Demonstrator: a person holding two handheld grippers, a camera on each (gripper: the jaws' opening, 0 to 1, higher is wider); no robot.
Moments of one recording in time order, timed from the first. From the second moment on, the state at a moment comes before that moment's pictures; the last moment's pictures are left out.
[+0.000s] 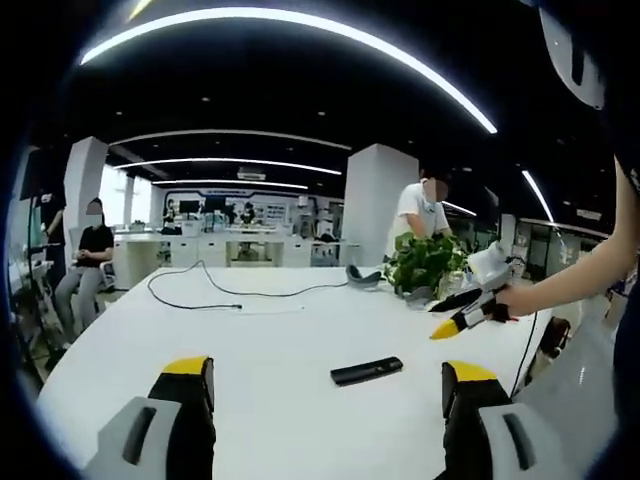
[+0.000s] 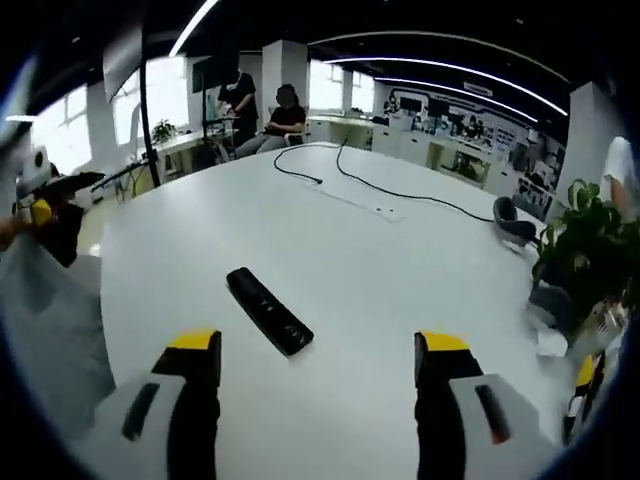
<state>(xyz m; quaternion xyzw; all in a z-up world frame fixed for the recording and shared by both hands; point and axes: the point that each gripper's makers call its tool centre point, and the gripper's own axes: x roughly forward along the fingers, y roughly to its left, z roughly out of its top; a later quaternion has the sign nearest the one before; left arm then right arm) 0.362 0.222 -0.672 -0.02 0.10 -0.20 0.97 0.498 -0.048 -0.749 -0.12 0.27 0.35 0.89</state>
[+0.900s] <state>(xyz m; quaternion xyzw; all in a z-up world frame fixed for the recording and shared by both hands) 0.361 0.216 -0.669 -0.01 0.09 -0.21 0.97 0.401 -0.086 -0.687 -0.11 0.20 0.27 0.93</state>
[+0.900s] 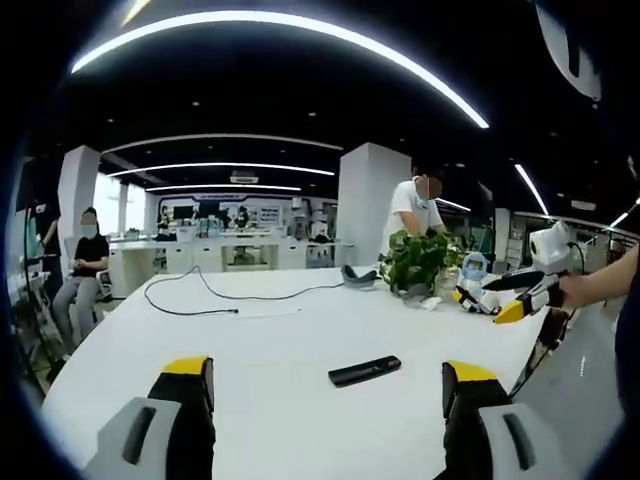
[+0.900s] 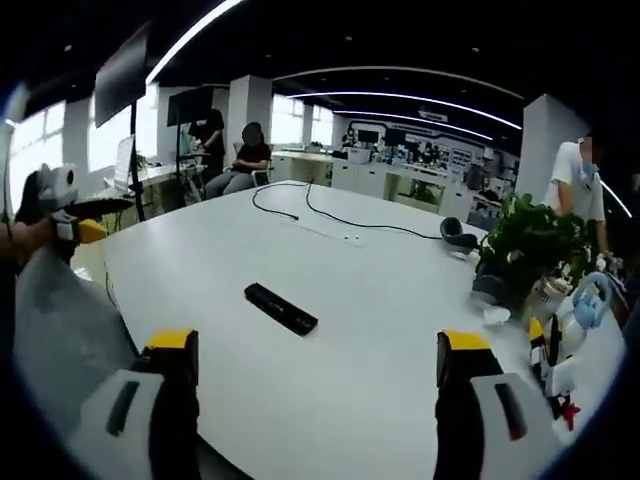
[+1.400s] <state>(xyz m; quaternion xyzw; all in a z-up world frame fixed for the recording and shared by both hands) 0.360 0.212 -0.671 0.00 0.10 -0.22 0.97 0.391 -0.112 -0.655 -0.06 0.11 0.19 0.97</state>
